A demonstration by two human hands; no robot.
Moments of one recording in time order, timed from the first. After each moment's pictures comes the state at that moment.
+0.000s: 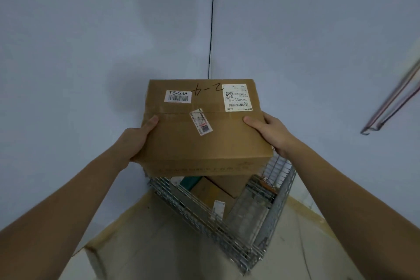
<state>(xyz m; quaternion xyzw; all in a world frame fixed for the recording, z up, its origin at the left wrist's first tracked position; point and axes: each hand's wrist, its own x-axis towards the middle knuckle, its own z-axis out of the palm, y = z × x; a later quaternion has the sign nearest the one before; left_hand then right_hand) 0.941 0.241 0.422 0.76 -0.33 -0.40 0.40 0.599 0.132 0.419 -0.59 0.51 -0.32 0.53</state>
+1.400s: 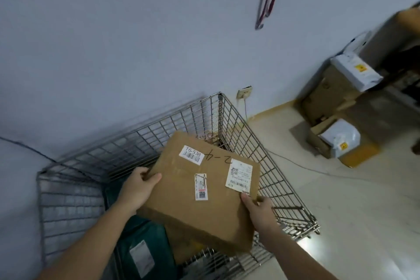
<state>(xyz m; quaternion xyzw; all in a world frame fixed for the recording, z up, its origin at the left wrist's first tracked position) 0.830 -0.220 0.135 0.55 -0.70 -0.45 -0.08 0.674 0.074 0.068 0.17 0.73 -0.48 0.46</state>
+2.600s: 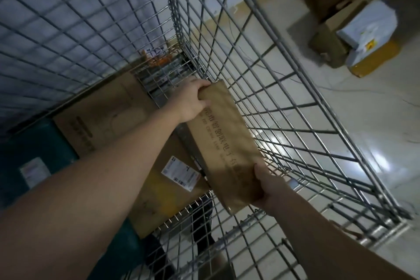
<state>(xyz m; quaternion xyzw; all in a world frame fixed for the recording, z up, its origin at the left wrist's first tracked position) 0.573 -0.156 -0.229 0.23 -0.86 -0.41 -0.20 0.627 0.138 -0.235 0.53 0.59 -0.44 0.42</state>
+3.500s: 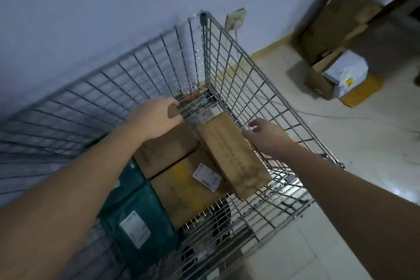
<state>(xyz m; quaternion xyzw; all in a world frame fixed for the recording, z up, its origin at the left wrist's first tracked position) 0.715 -0.240 0.019 0.22 -0.93 -0.20 -0.21 0.596 0.032 0.010 -0.07 0.89 -0.18 0.41</state>
